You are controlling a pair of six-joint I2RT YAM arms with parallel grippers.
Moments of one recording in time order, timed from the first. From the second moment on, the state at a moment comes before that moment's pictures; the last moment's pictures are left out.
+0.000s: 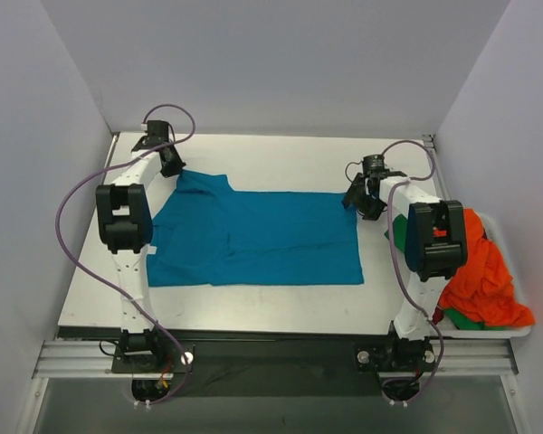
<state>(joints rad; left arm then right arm) -0.01 2.33 1.94 -0.50 -0.05 -0.47 0.11 1.91 1.26 -0.46 0.11 0.59</state>
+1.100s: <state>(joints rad) 0.02 2.33 1.92 -0.39 0.15 -0.51 0.07 2.16 1.59 -0.48 0.05 0.71</state>
